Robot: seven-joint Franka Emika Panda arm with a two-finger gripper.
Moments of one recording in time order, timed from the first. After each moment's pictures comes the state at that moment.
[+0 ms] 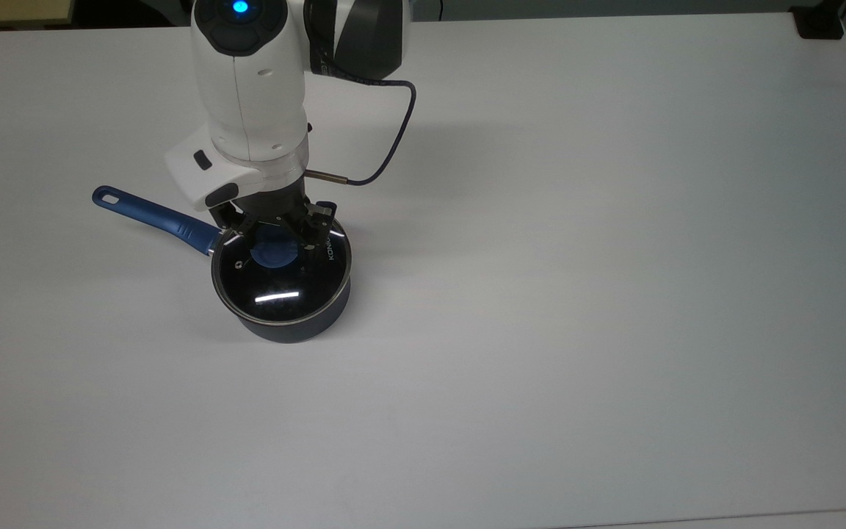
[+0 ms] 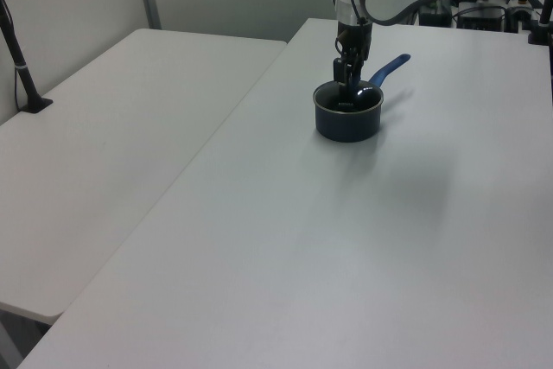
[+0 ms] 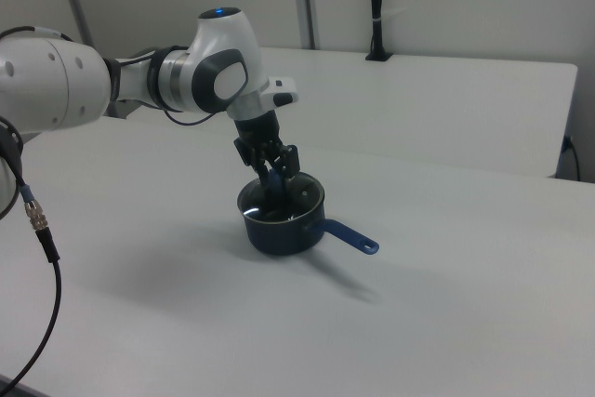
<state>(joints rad) 0.07 0.44 -0.14 -1.53 -0.04 2.07 0.10</state>
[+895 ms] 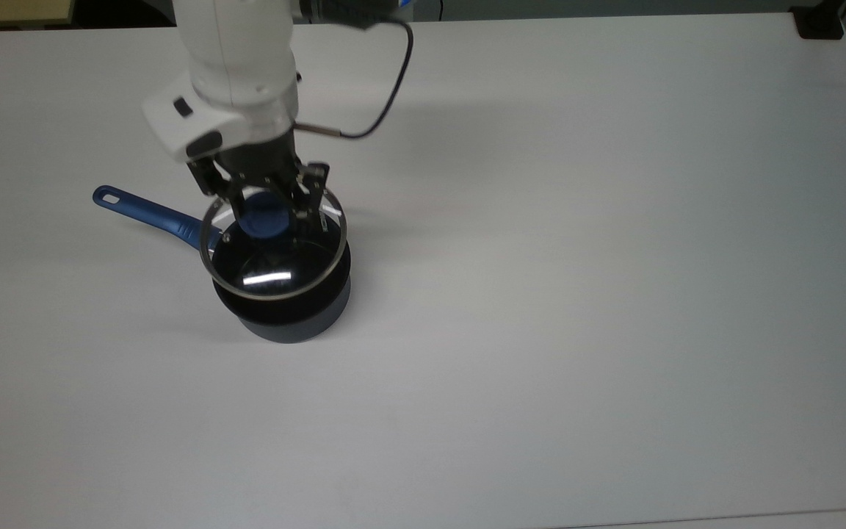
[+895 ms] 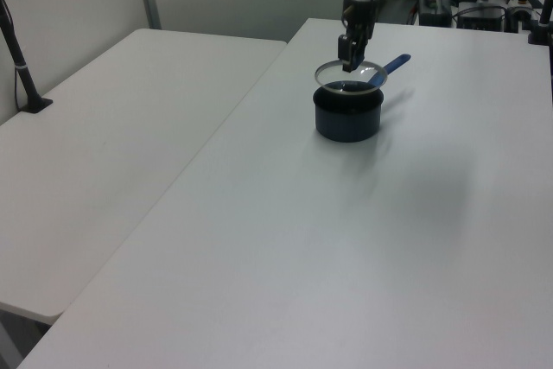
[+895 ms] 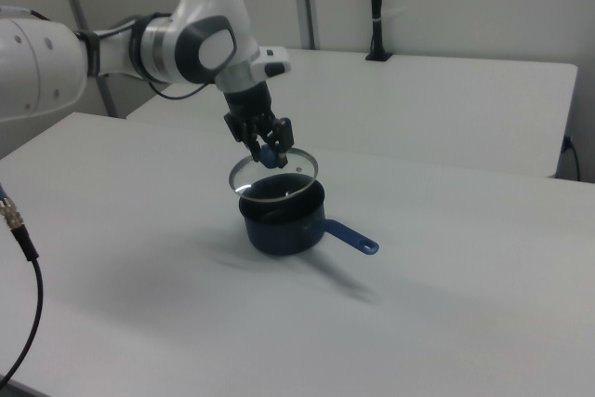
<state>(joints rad) 0.07 0.35 -0.15 -1.52 -0.04 1.99 0.06</state>
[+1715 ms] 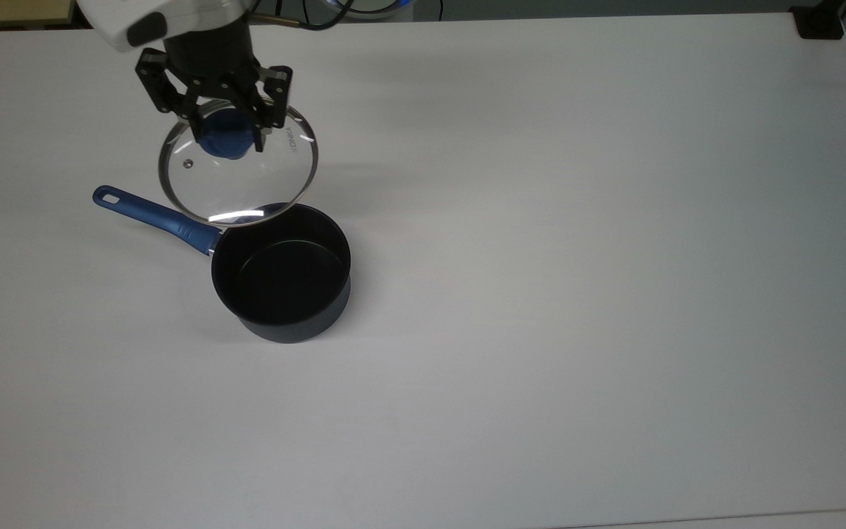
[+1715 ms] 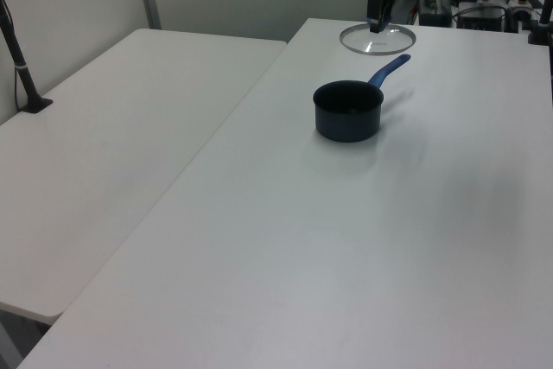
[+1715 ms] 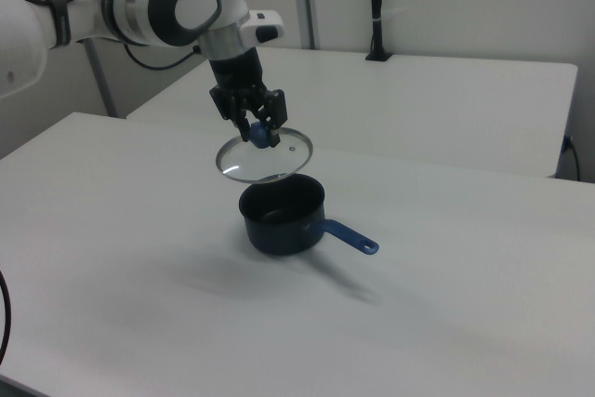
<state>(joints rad) 0.05 0.20 -0.17 -1.53 -0.04 1.85 -0.04</state>
